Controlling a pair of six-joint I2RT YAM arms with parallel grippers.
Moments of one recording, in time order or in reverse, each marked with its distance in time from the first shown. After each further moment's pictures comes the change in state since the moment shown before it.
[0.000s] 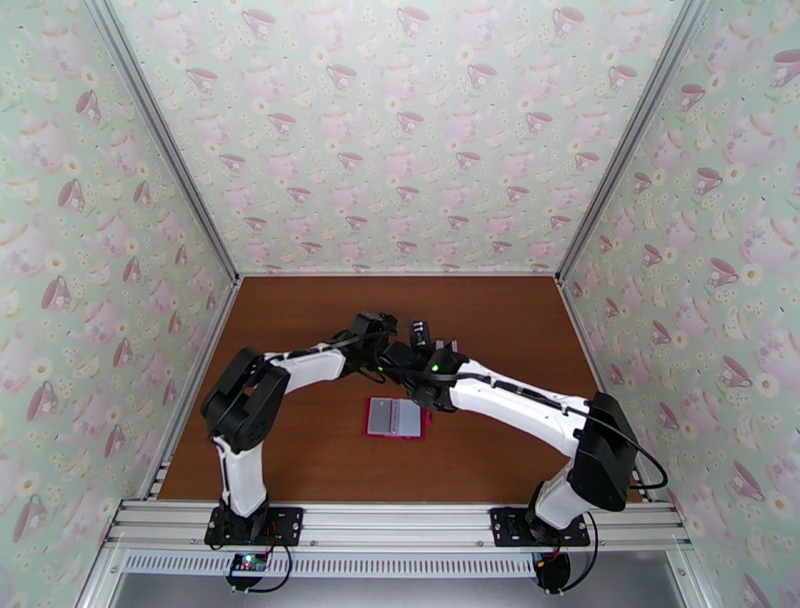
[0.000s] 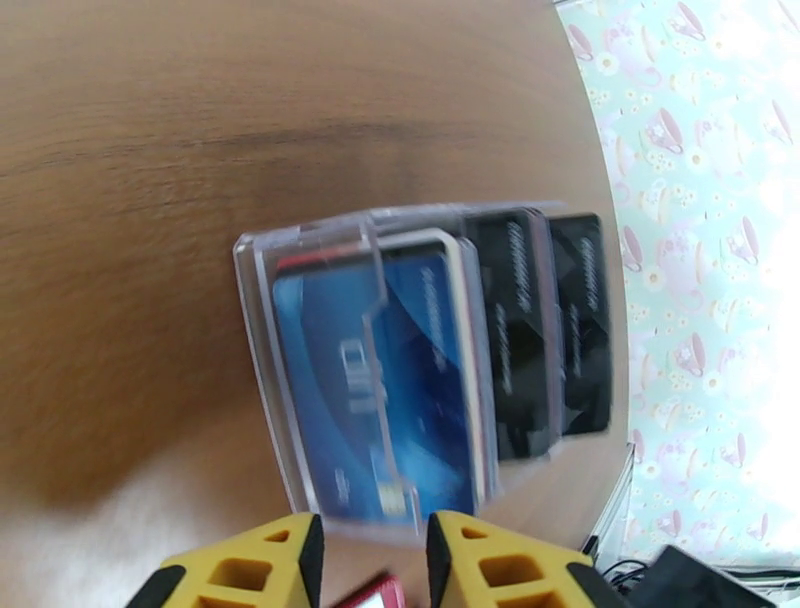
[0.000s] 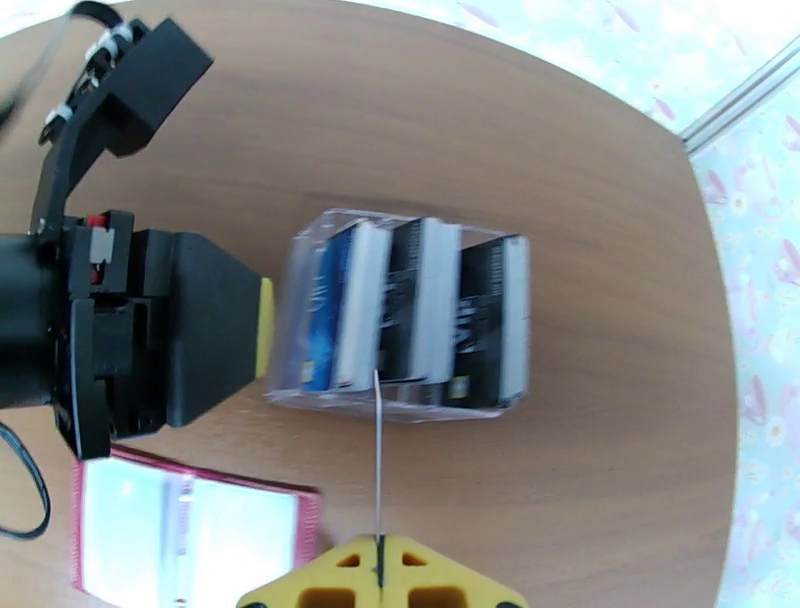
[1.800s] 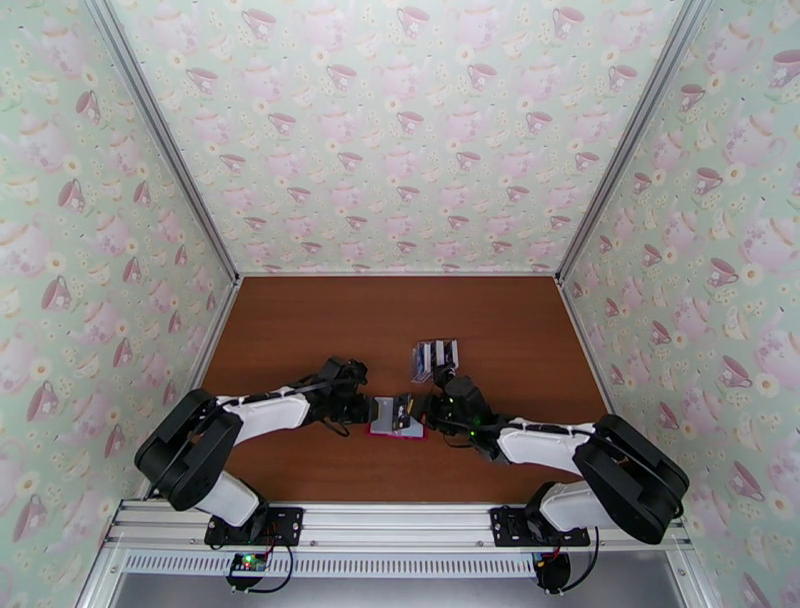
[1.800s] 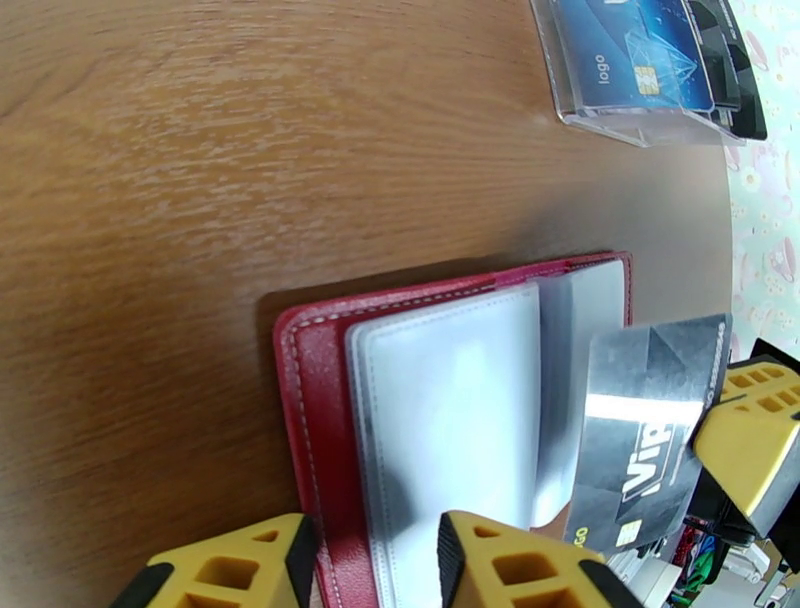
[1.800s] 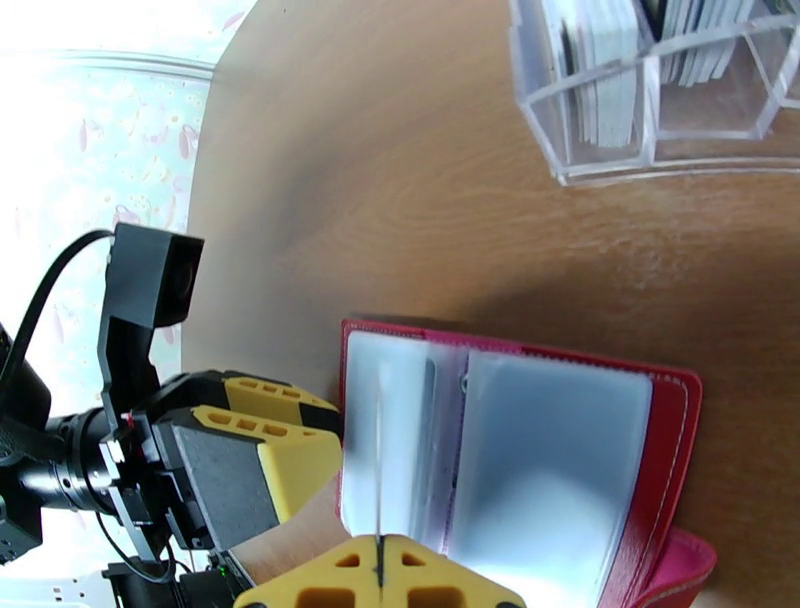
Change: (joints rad) left arm -0.013 -0.295 -0.483 -0.051 -0.063 0.067; right arm -0.270 -0.190 -0.903 1.350 -0.901 0.359
